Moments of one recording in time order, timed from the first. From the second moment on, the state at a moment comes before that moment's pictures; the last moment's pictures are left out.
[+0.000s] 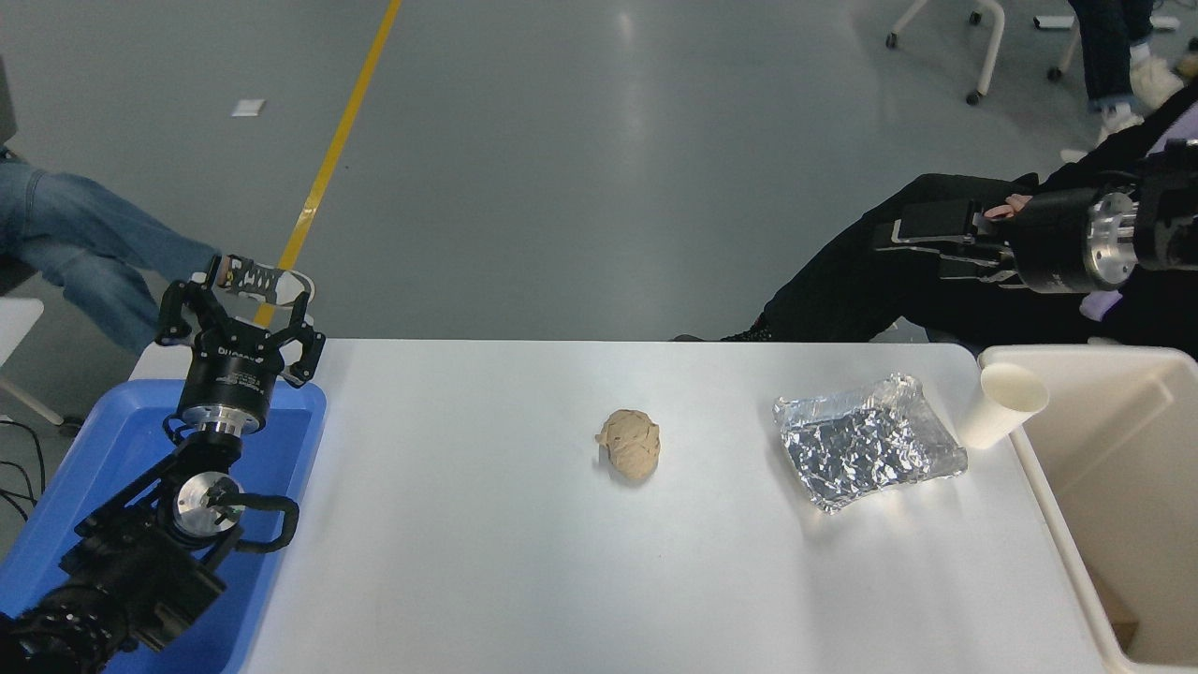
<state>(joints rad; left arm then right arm) -0.60 0.23 -0.89 -0.42 -0.07 -0.57 -0.53 2.06 -0.35 -1.62 1.23 -0.14 0.27 0.62</state>
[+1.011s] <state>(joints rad) -0.60 0.23 -0.89 -0.42 -0.07 -0.57 -0.53 2.39 -0.40 -1.36 1.26 -0.11 0.78 -0.05</state>
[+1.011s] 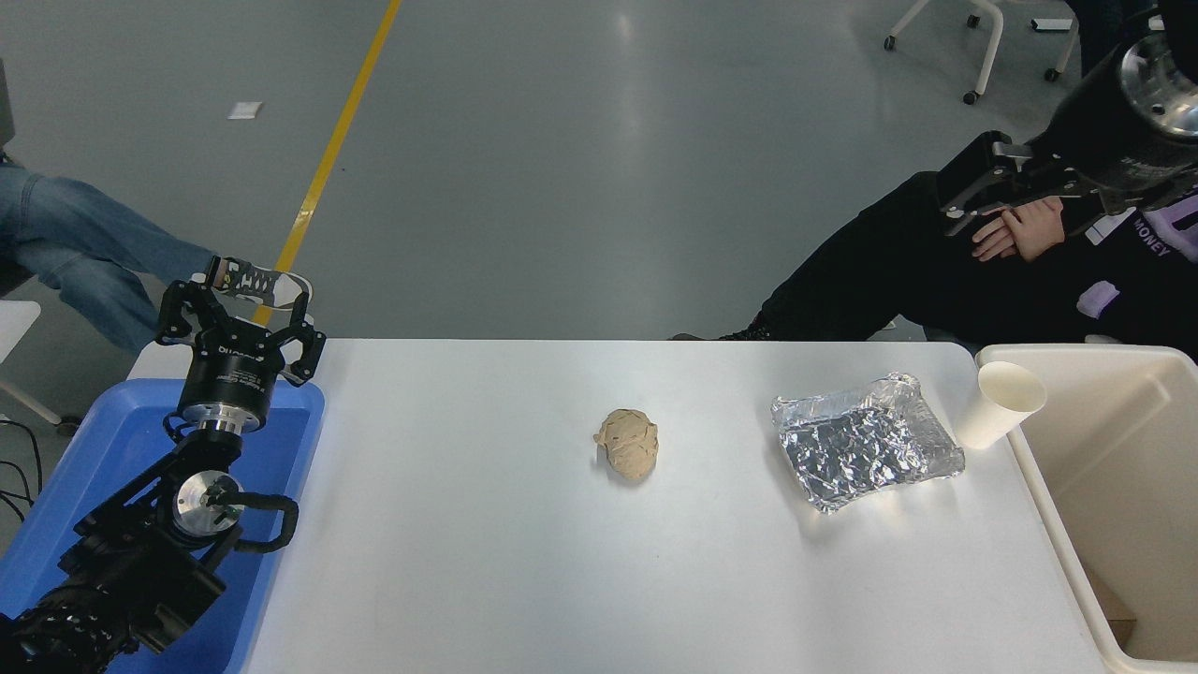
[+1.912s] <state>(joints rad) -0.60 0.23 -0.89 -0.42 -0.07 -0.57 -0.53 2.23 -0.44 -1.45 1.25 -0.09 0.58 -0.06</state>
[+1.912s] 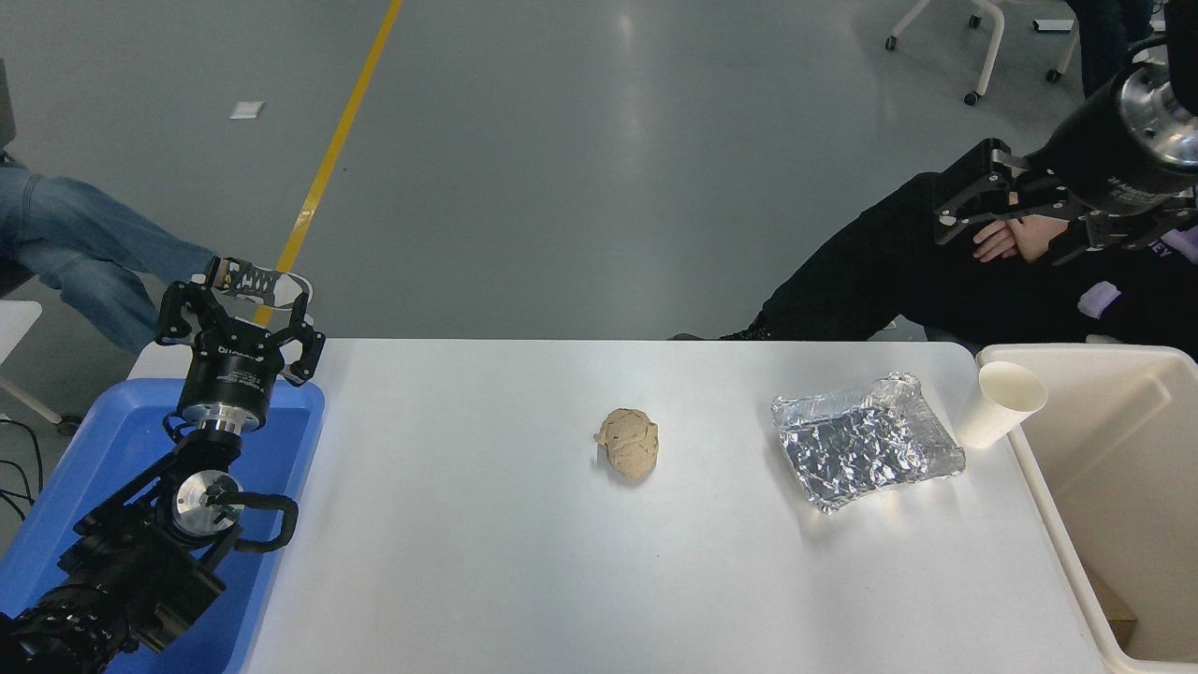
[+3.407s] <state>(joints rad) -0.60 0.23 -0.89 -0.42 -0.07 -0.57 -0.53 1.18 -0.46 -1.04 0.49 0.01 0.29 -0.08</state>
